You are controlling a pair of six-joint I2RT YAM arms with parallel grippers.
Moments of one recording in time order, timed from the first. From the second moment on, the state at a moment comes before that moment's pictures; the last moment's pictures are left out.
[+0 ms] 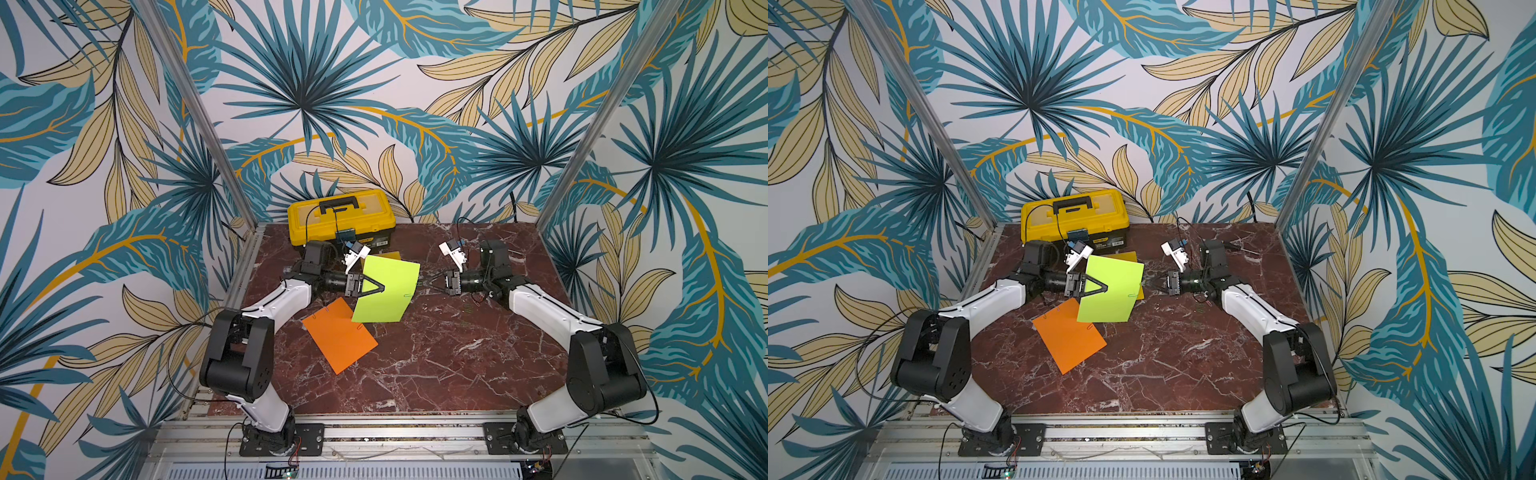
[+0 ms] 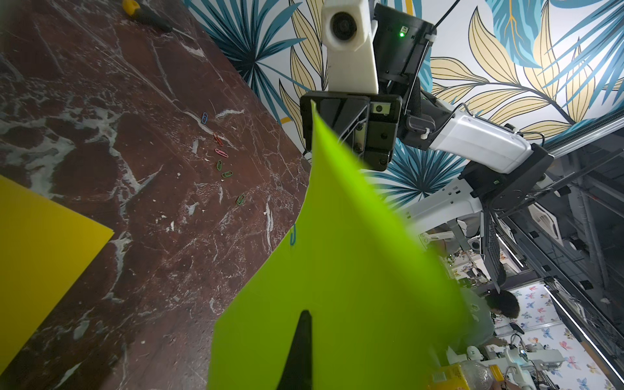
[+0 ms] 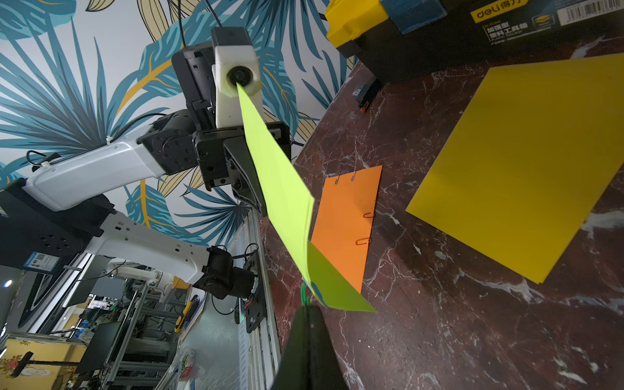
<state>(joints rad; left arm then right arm) -0.20 1.65 1.06 -0.11 1.35 -0.21 0.22 1.56 1.03 -0.07 -1.08 0.32</state>
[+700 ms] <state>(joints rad) -0.20 1.65 1.06 -0.11 1.34 -0.21 0.10 1.57 0.96 -0.28 -0.77 0.28</state>
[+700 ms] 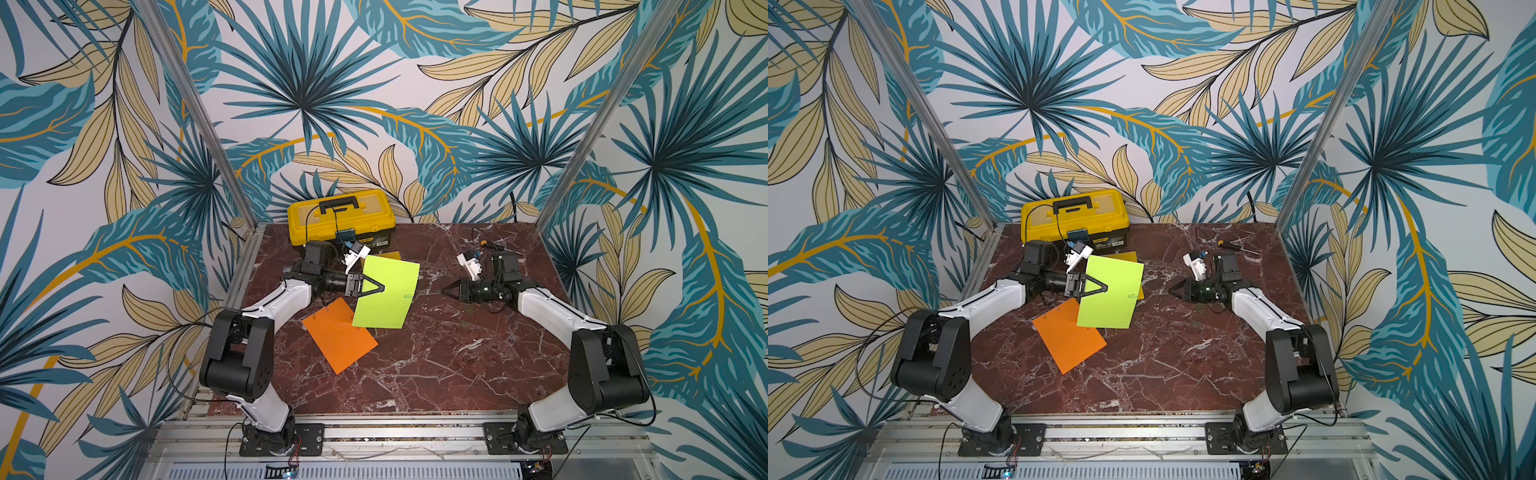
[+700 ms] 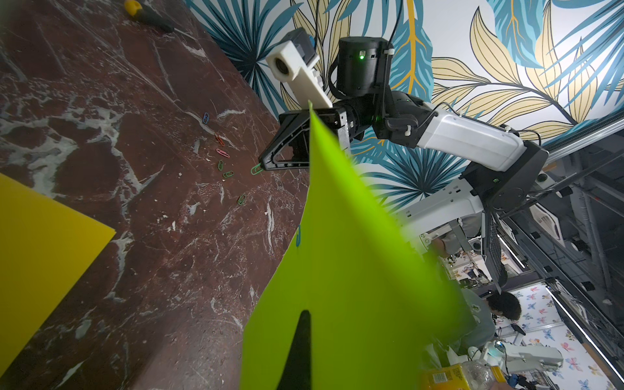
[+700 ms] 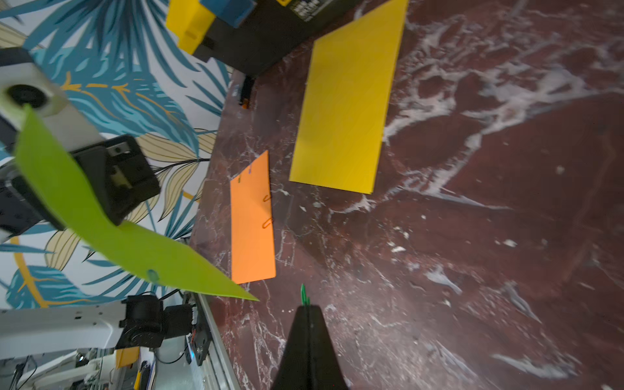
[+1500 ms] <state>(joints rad) -0.20 1.64 1.05 -0.11 1.32 -0.21 0.07 1.74 0.97 -0.47 -0.49 0.31</state>
